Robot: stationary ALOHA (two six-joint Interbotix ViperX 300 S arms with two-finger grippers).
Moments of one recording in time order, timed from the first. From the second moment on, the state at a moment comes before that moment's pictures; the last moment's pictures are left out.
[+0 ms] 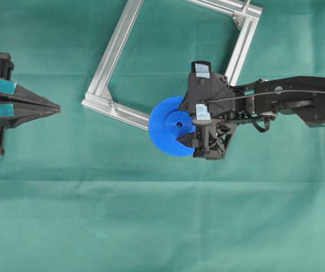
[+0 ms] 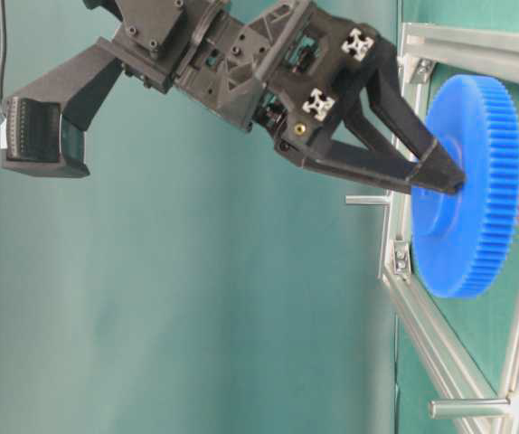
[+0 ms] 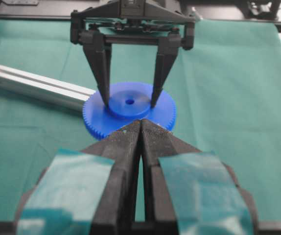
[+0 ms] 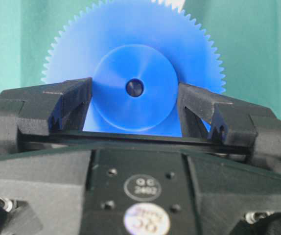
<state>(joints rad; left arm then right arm) 0.00 -0.96 1.16 -0.02 -0.07 0.00 -0.04 0.02 0.50 -0.02 0.48 0.24</state>
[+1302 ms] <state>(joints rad) 0.00 -0.96 1.16 -0.02 -0.06 0.00 -0.02 0.03 0.49 0.01 0.49 0.28</state>
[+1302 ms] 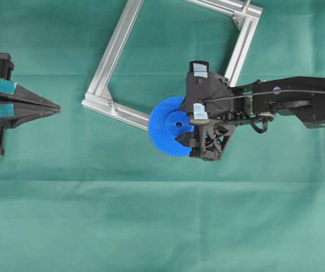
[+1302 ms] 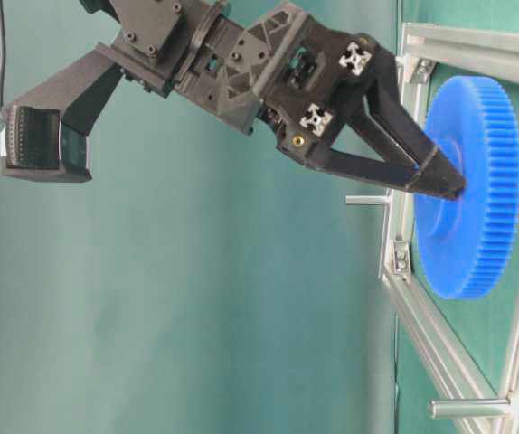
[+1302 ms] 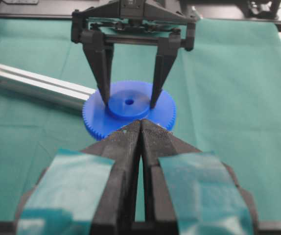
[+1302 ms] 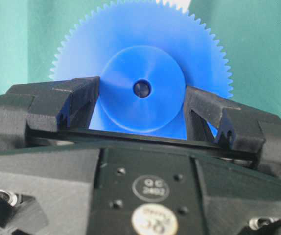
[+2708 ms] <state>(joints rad) 0.00 -0.96 1.16 -0.02 -0.06 0.00 -0.01 0.05 0.50 0.00 0.51 0.29</state>
